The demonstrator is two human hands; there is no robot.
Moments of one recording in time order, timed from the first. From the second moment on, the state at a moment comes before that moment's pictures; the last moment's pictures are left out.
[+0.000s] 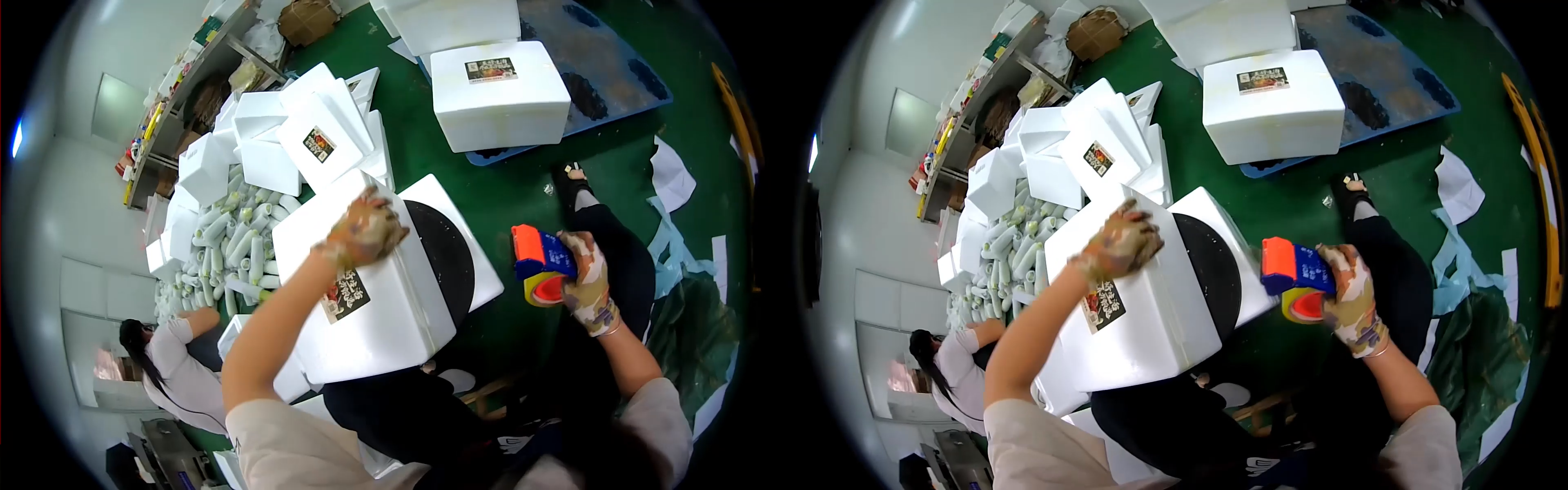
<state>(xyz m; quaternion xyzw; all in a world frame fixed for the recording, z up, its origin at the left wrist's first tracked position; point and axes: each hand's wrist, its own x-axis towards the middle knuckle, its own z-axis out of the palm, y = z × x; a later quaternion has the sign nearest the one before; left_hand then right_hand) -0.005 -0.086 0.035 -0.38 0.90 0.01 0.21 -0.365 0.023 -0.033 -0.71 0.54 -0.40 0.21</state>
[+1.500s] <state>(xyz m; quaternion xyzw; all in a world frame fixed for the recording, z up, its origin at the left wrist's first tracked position) 0.220 0.148 -0.126 -0.46 0.08 0.67 -0.58 -0.234 0.055 -0.061 -0.83 0.47 -0.28 0.06</state>
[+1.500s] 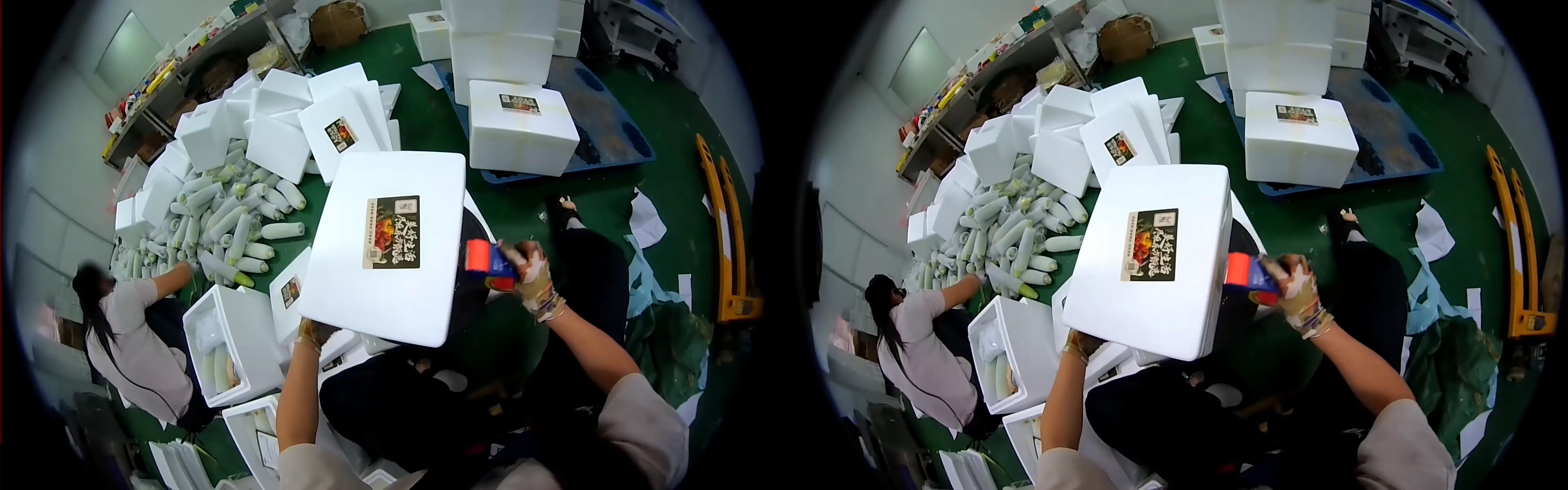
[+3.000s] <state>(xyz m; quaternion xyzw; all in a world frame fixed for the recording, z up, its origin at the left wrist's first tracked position) -0.057 -0.038 0.184 -0.38 0.92 0.06 0.09 -0.241 -0.194 0.008 -0.88 0.36 -0.04 0.31</state>
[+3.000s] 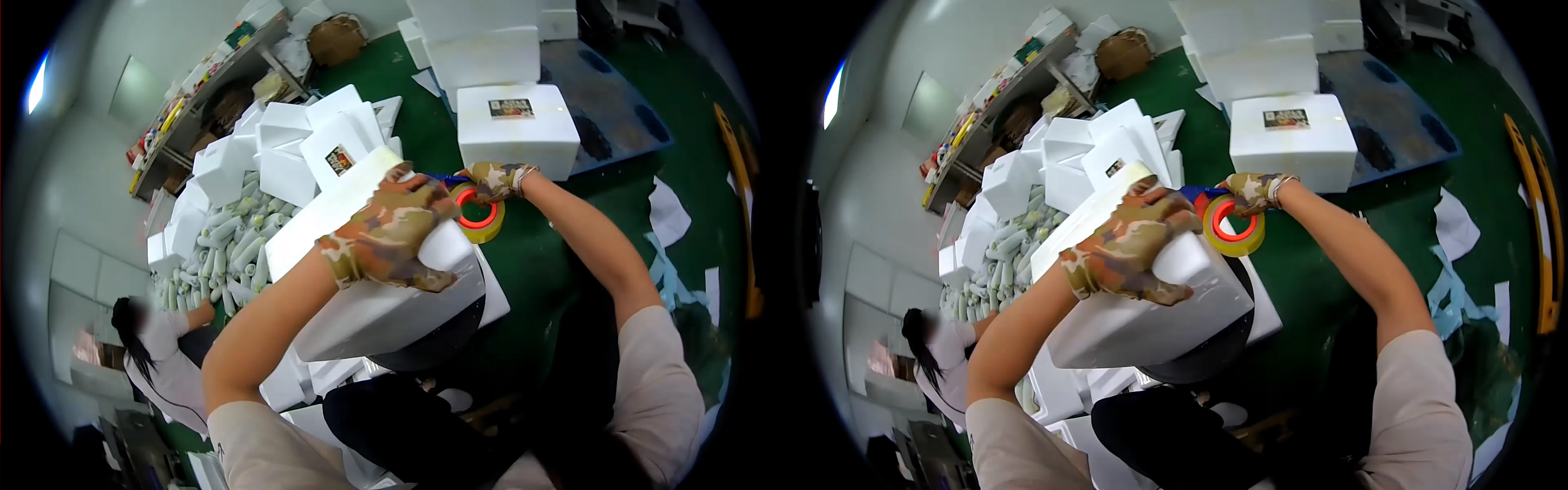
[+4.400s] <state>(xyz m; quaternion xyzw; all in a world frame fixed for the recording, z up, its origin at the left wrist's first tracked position) -0.020 -0.058 0.153 -0.80 0.60 0.03 -0.06 -0.384 -0.089 0.024 -0.86 0.31 0.05 0.40</state>
